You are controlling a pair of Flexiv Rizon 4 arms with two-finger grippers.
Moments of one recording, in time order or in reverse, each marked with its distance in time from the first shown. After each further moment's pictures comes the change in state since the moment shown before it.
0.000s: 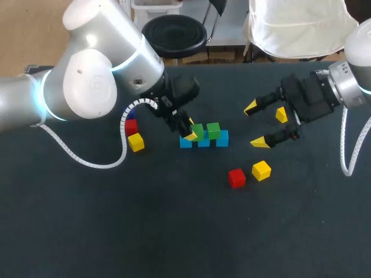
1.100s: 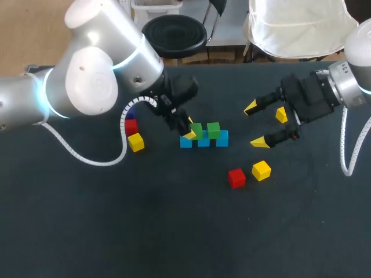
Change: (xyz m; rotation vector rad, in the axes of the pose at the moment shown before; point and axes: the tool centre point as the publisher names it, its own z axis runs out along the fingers) left arm 0.005 0.012 0.004 0.010 0.008 0.005; right arm 0.000 0.000 0.000 0.000 0.000 0.000
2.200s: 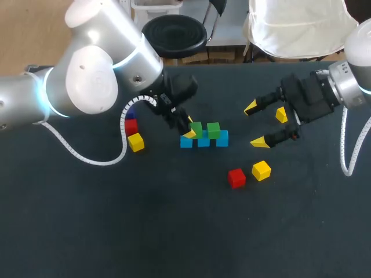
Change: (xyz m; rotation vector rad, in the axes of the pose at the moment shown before) left arm 0.001 0.003 0.001 0.003 -0.001 -0.007; right arm 0.000 0.000 0.000 0.000 0.000 0.000
